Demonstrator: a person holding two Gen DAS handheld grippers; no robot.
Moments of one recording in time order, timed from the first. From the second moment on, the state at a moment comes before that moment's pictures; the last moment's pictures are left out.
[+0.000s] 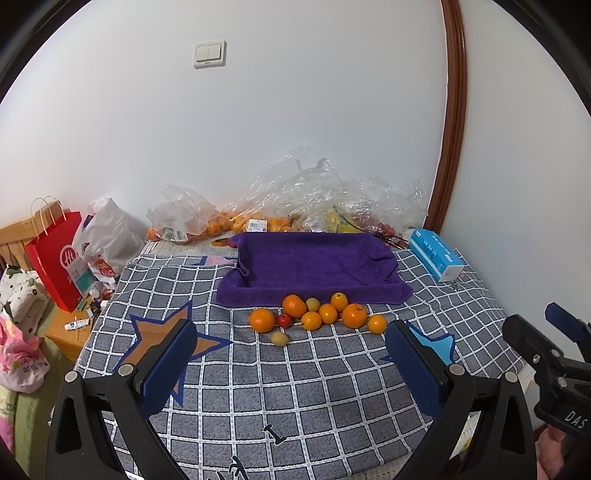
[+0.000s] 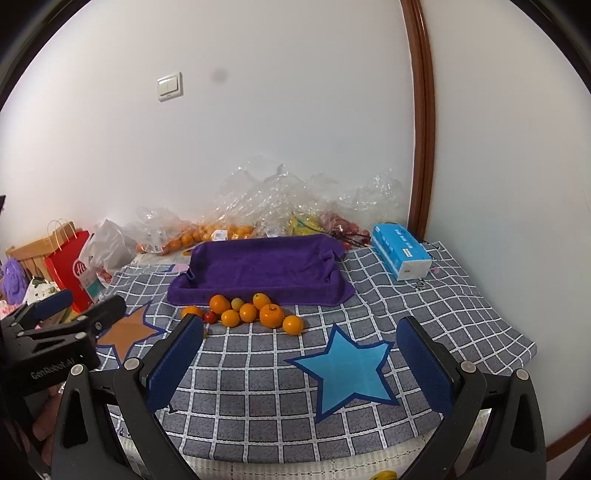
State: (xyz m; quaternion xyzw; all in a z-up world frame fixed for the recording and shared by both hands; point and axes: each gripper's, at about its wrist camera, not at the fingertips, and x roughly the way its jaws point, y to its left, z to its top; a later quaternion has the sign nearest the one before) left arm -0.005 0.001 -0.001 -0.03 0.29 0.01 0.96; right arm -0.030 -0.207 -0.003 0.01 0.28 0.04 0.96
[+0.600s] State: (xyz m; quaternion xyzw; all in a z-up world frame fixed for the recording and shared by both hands) left arm -0.008 -0.003 0.001 -0.02 0.29 0.01 0.96; right arm -0.033 -0.206 -0.002 0.01 0.28 0.04 0.96
